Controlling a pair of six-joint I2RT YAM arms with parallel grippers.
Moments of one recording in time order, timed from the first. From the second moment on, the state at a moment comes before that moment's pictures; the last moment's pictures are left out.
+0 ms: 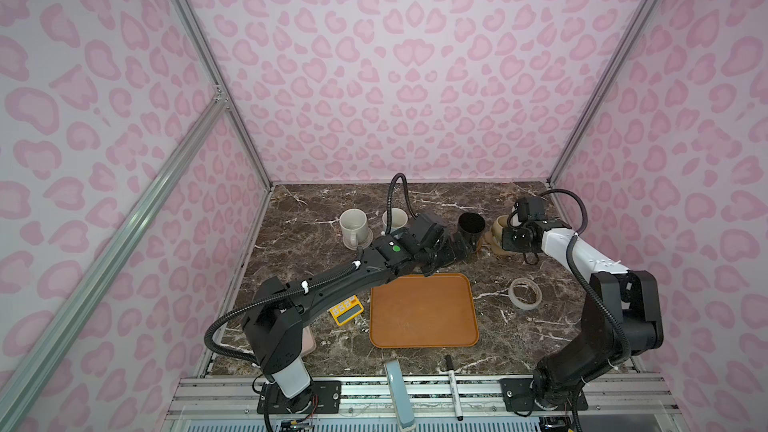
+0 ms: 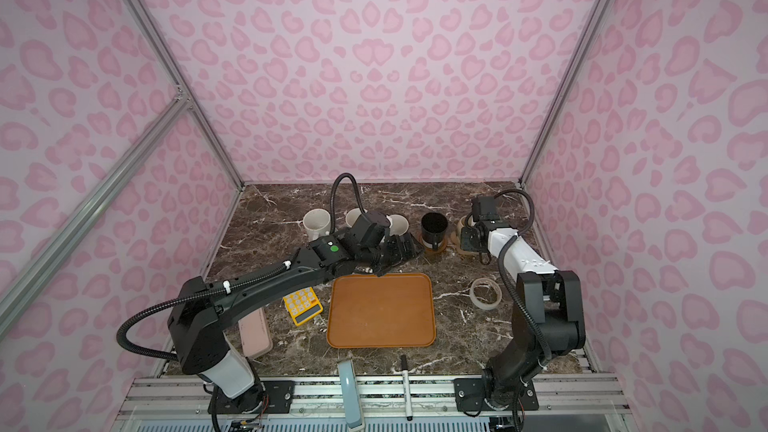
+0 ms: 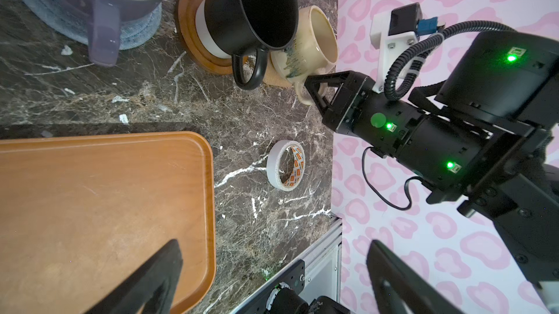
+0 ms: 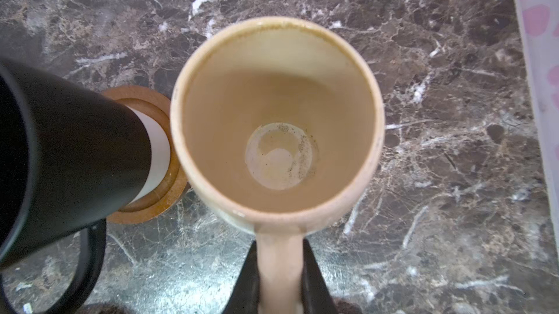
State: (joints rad) left arm -0.92 1.68 1.40 -0.40 0.15 -1.13; right arm 0.04 1.62 1.11 -0.54 0.10 0.17
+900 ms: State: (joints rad) left arm -0.93 1.59 1.36 -0.43 0.06 -1.12; right arm 0.04 1.56 1.06 -0.56 0.13 0.23
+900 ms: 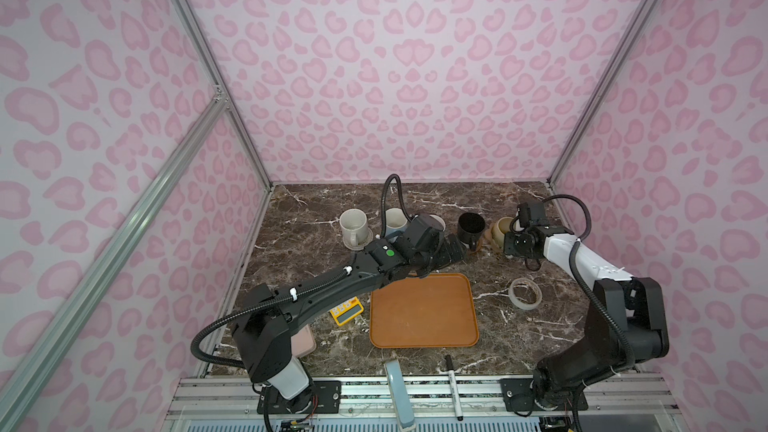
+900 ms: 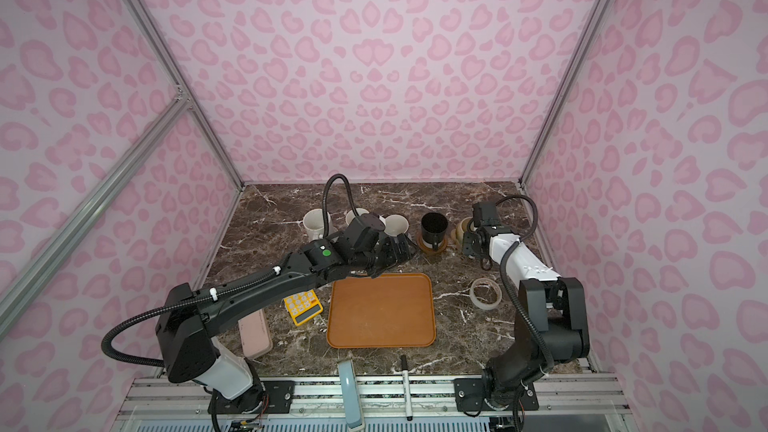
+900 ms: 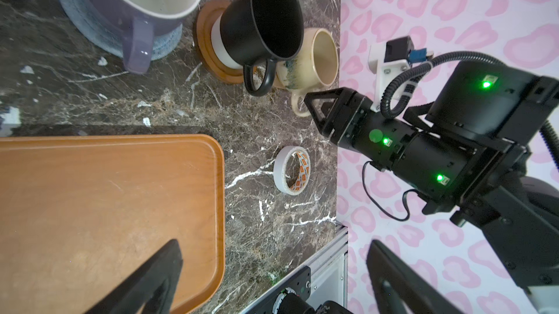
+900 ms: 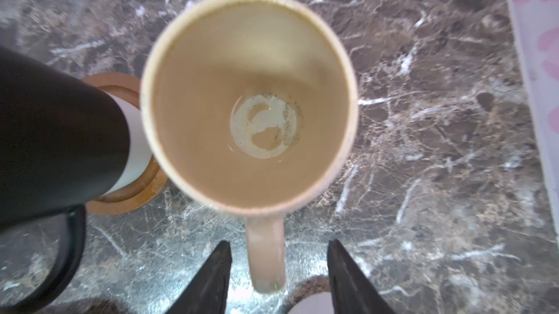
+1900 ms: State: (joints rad) left arm -0.56 0.86 0.66 -0.27 -0.88 -0.50; right arm 0.11 1.10 0.78 -0.40 0.23 0.26
